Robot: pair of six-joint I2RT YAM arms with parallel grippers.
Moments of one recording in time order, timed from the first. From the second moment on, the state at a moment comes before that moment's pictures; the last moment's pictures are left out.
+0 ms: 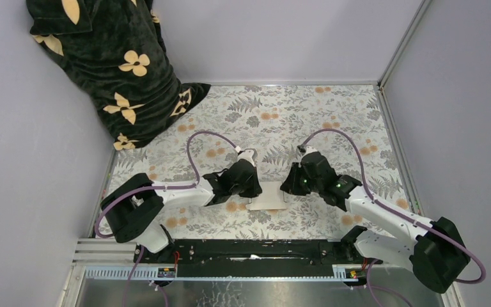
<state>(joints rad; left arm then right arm) -0.92 1.54 0.70 0.08 -0.05 -0.78 0.66 1.04 0.58 -0.30 -0.10 0.72</state>
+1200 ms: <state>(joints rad) -0.96 1.61 0.91 -0.14 -0.19 -0.71 0.76 1.32 0.56 -0.13 -0.11 0.72</state>
